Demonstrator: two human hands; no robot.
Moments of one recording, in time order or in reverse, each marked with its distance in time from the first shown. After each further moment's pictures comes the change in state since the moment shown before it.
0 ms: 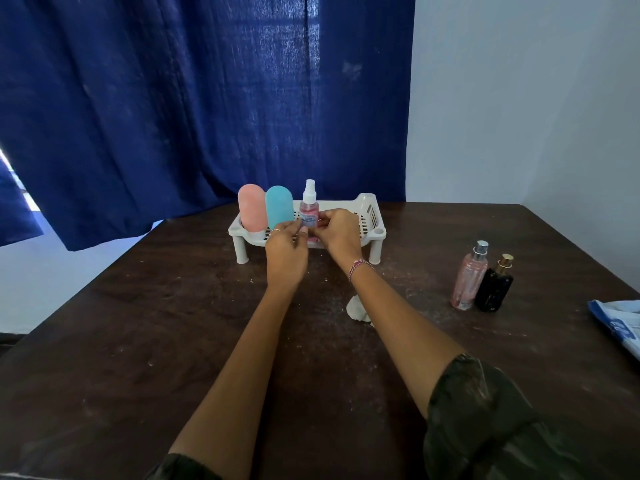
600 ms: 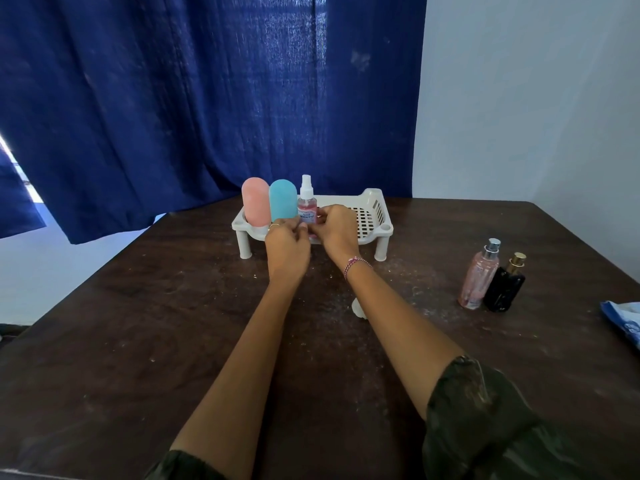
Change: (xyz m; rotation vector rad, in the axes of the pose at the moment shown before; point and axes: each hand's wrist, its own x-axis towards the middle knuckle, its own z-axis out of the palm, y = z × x) left_hand 0.004 0.002 -0.003 0.038 0.039 -0.036; right_hand -0.002 -0.007 0.008 -0.024 0.004 0.002
